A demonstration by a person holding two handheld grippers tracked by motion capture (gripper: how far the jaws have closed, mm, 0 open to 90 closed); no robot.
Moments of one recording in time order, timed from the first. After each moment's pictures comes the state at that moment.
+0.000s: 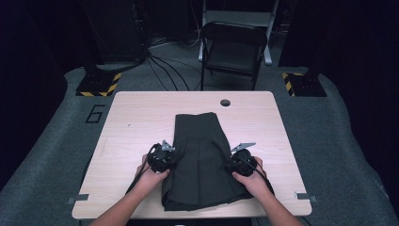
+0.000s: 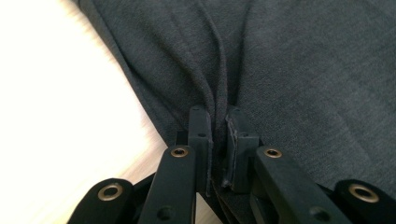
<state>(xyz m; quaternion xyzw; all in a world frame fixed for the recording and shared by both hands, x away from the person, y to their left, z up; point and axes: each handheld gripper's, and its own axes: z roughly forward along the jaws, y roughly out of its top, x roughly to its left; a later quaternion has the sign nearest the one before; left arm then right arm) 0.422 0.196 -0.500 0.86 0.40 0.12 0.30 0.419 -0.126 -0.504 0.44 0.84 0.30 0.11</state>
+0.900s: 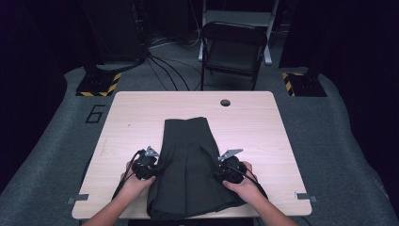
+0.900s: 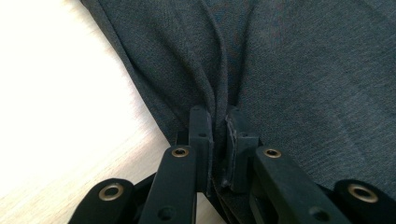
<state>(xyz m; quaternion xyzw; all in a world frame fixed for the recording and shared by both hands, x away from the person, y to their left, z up) 0.395 0.238 -0.498 0.86 0.41 0.10 0.29 0.397 -0.090 -0.505 0.38 0.87 0.30 0.10</state>
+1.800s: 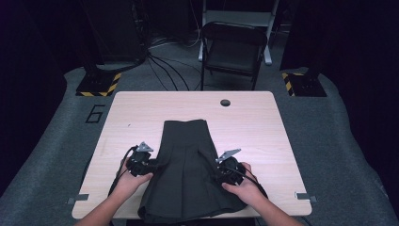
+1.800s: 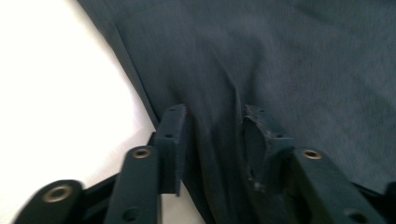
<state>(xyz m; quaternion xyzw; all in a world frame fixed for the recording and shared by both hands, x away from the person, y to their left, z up) 0.404 0.253 -0.479 0.84 0.41 0.10 0.33 0.388 -0.085 -0.487 0.36 0.88 0.29 0.08</state>
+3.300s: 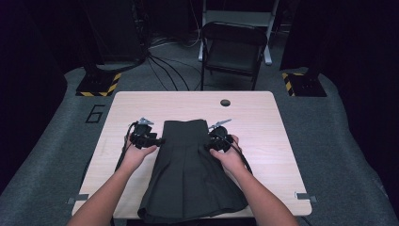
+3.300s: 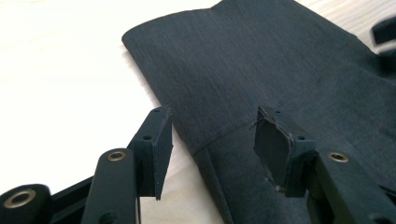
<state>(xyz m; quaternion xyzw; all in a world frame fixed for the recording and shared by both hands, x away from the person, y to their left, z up) 0.488 0.257 -0.467 0.80 0.46 0.13 0.36 0.492 -0.051 -0.482 0.43 0.84 0.31 0.11</state>
